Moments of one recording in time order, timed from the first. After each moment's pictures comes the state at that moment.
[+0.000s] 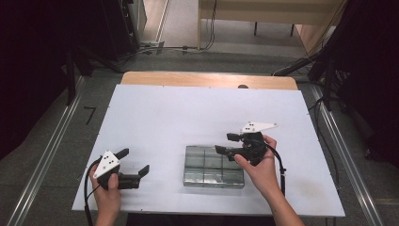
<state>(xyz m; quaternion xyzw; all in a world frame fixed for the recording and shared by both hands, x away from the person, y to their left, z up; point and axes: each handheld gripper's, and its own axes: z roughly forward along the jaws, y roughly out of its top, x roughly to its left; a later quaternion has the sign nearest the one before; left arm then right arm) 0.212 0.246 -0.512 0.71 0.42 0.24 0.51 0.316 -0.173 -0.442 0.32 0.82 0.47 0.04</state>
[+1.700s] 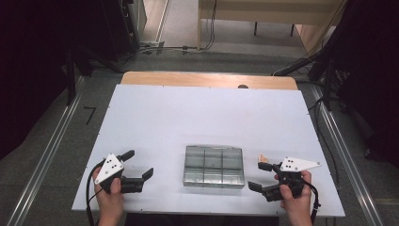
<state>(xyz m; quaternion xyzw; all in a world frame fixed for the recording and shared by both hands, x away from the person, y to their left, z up) 0.201 0.232 -0.504 0.72 0.39 0.24 0.53 0.242 -0.273 -0.480 0.30 0.81 0.50 0.02</state>
